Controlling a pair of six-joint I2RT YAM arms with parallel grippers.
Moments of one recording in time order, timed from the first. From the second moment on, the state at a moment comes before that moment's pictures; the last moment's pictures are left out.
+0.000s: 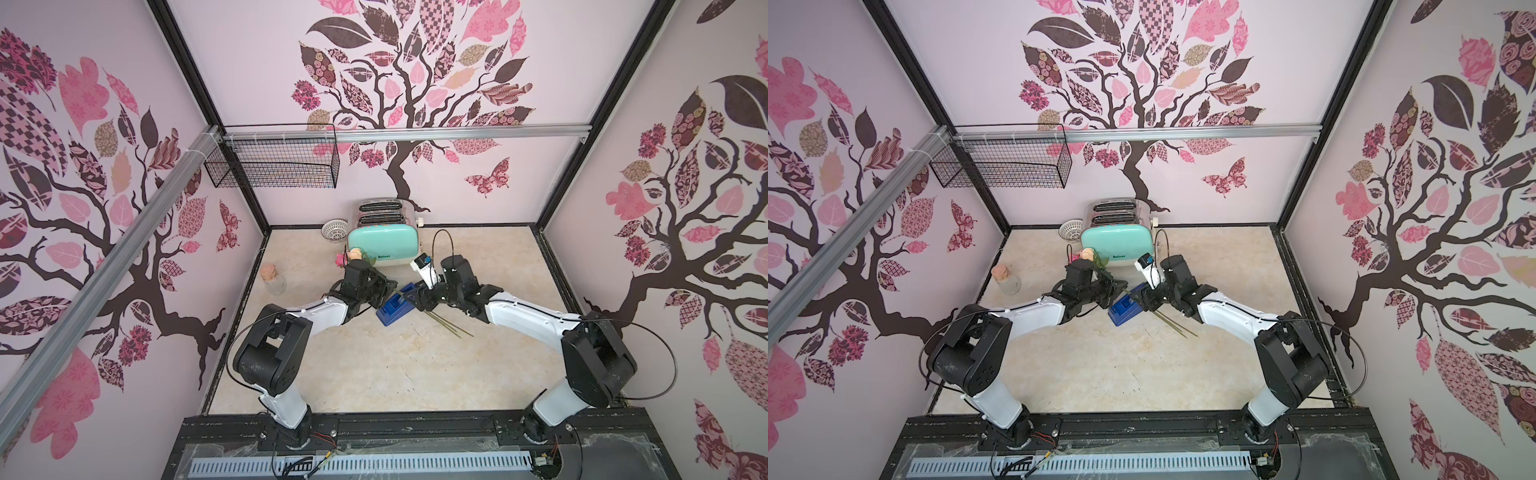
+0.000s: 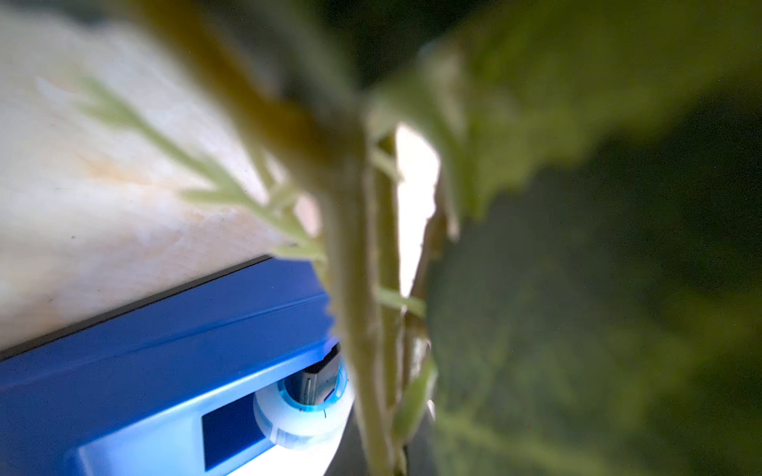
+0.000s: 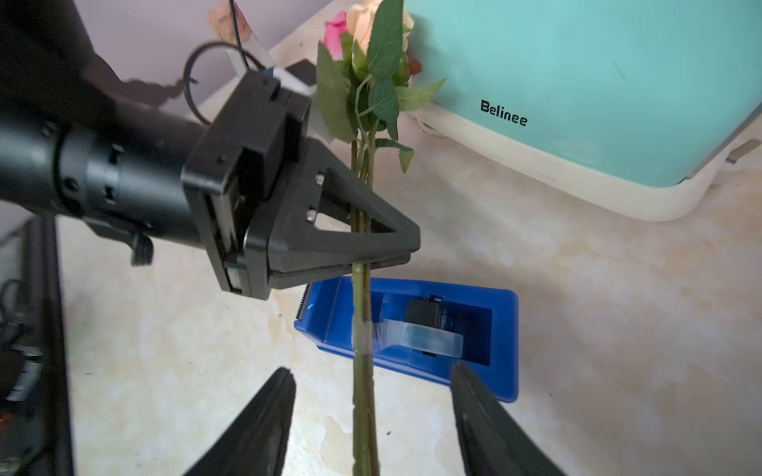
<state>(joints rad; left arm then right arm) -0.44 1.71 0.90 0.25 0.37 -1.47 0.57 1.60 1.02 -0.01 -0.44 0.12</state>
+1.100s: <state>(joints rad) -0.43 1.70 0.91 0.19 0.38 -1.45 0.62 1.77 1.17 -0.25 -0.44 0.04</state>
